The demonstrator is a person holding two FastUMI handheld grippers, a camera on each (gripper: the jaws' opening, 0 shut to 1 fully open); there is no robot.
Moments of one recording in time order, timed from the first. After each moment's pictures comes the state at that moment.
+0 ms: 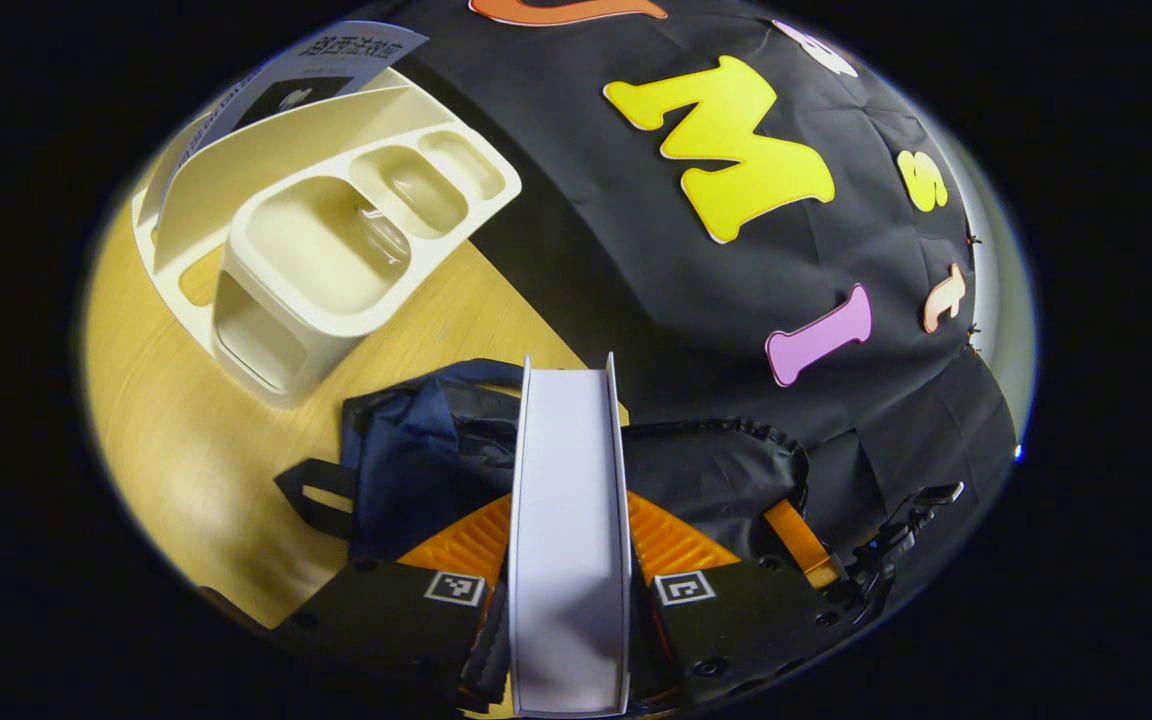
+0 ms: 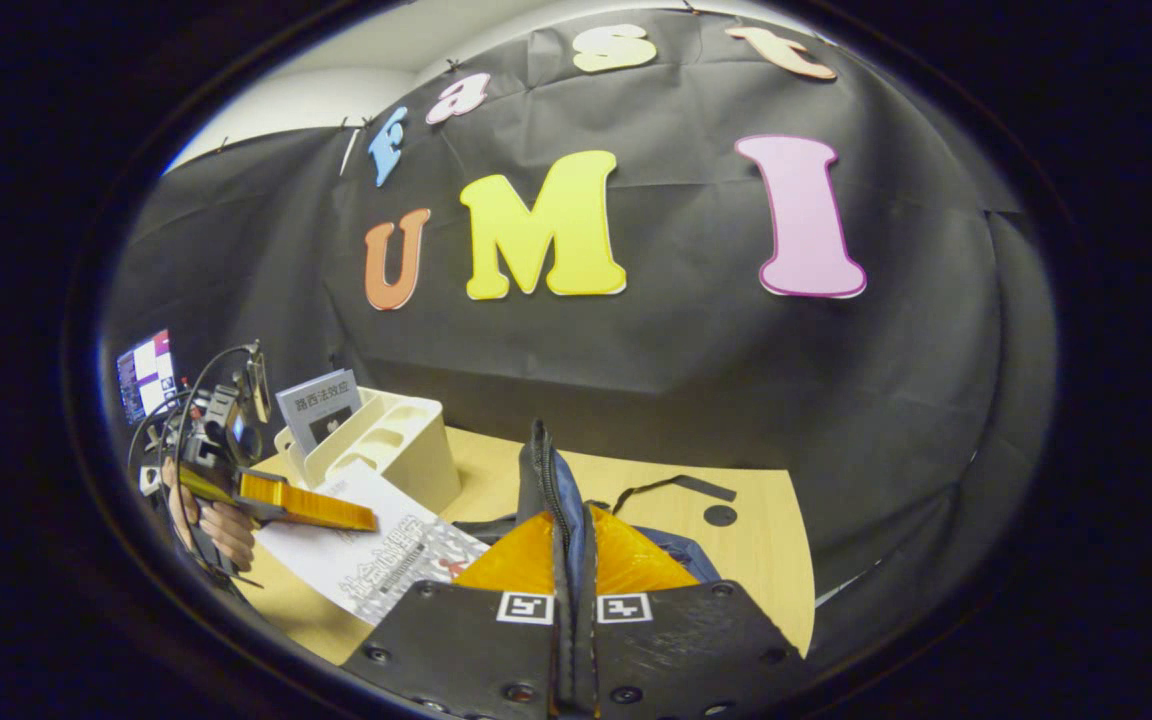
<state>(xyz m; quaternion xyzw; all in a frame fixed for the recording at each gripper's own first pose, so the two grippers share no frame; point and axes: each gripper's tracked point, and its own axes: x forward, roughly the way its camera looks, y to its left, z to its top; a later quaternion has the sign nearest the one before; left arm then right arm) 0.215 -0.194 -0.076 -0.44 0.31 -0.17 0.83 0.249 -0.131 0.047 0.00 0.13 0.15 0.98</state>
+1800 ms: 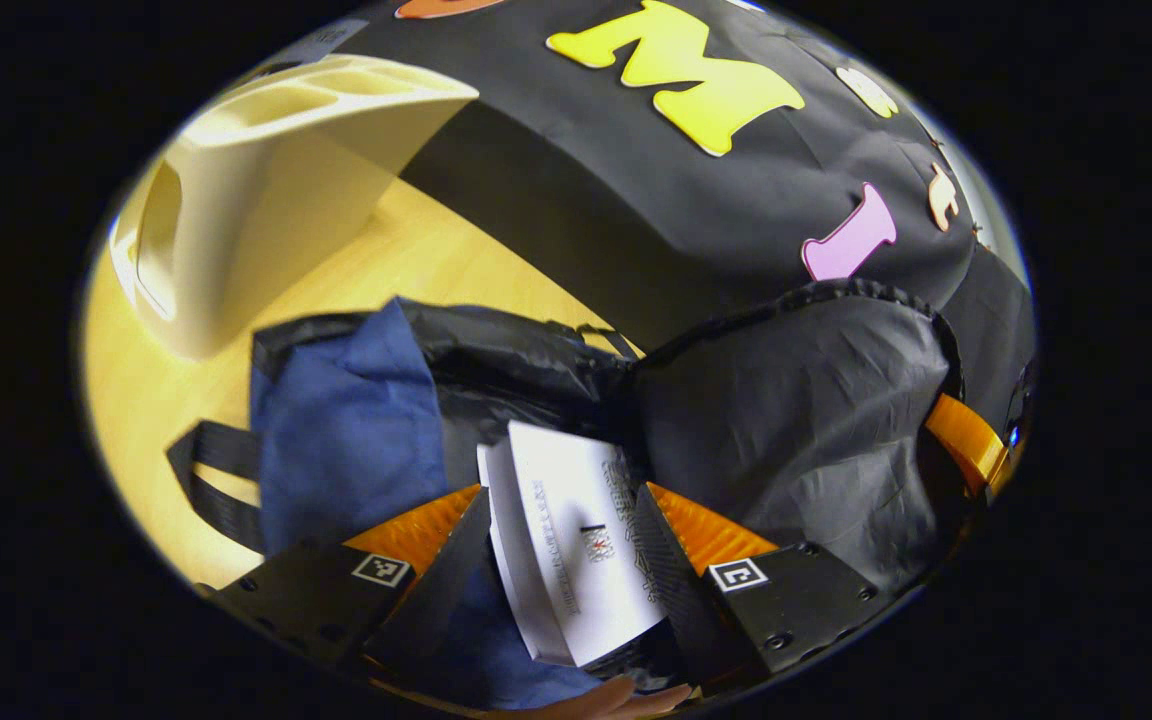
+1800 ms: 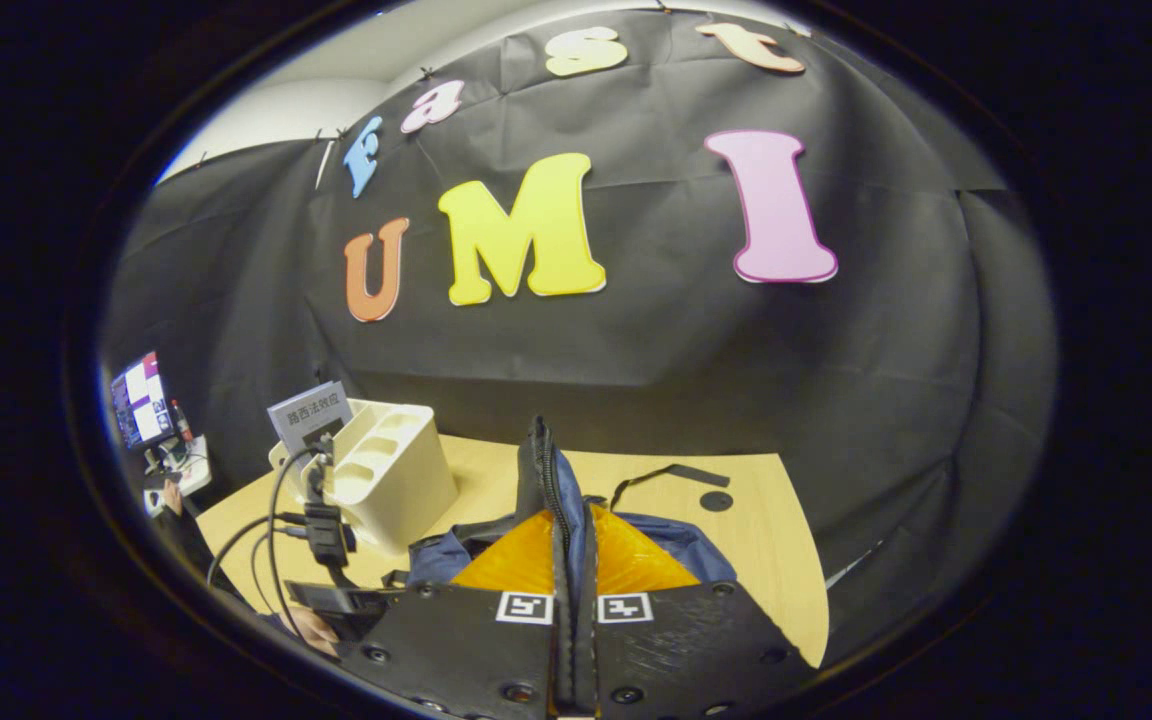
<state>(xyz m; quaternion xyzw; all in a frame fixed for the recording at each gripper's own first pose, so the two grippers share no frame) 0.232 -0.249 -0.168 -0.29 0.27 -0.14 0.91 0.230 -0.130 0.027 0.04 0.13 0.12 0.98</state>
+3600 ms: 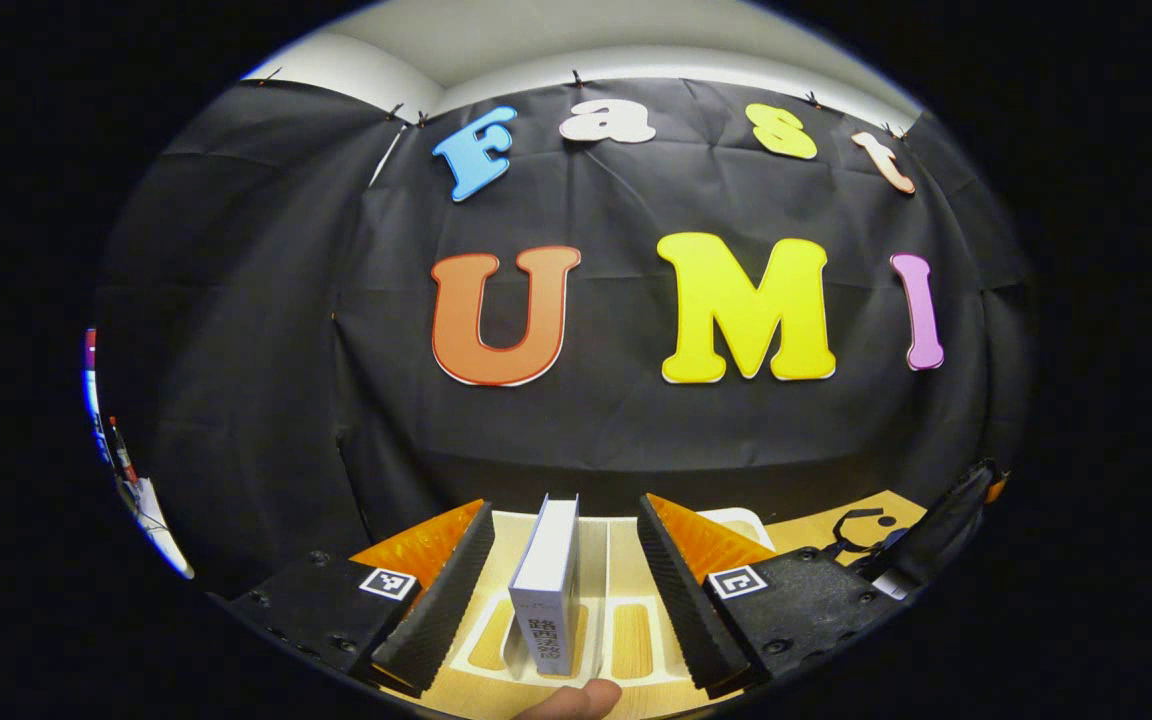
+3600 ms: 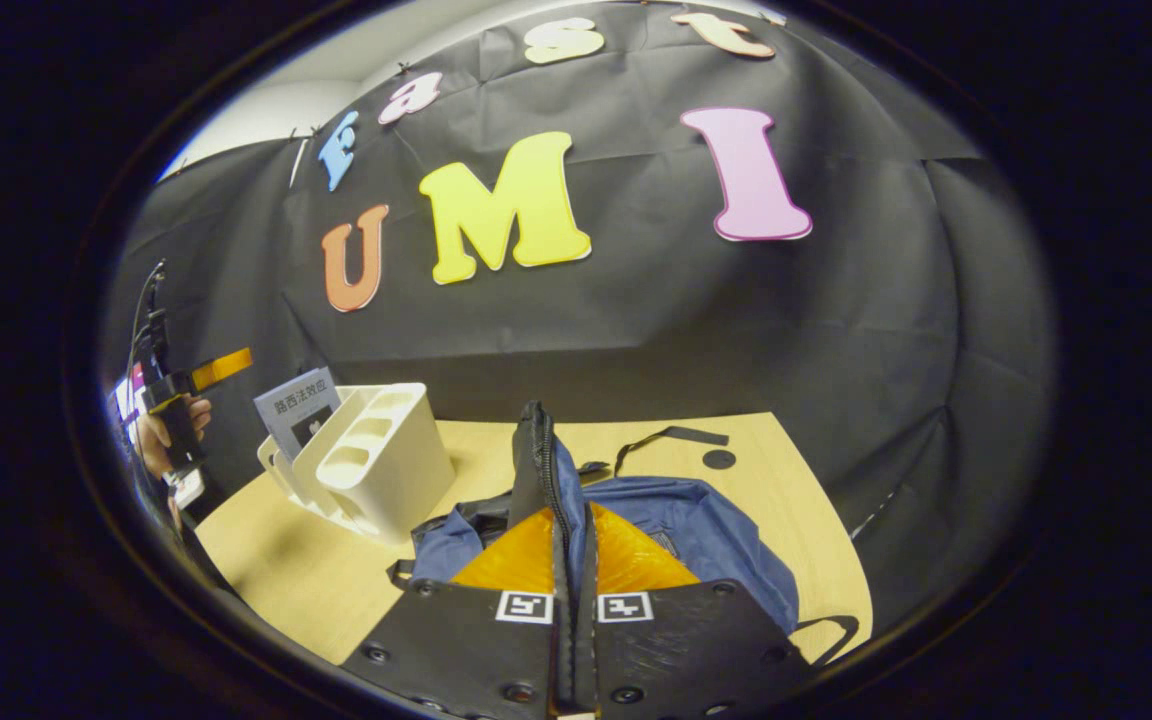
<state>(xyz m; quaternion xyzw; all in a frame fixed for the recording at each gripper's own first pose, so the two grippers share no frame) 0.267 0.147 0.089 0.03 0.01 0.05 1.00 0.214 -0.107 -0.015 0.06 0.15 0.08 0.98</state>
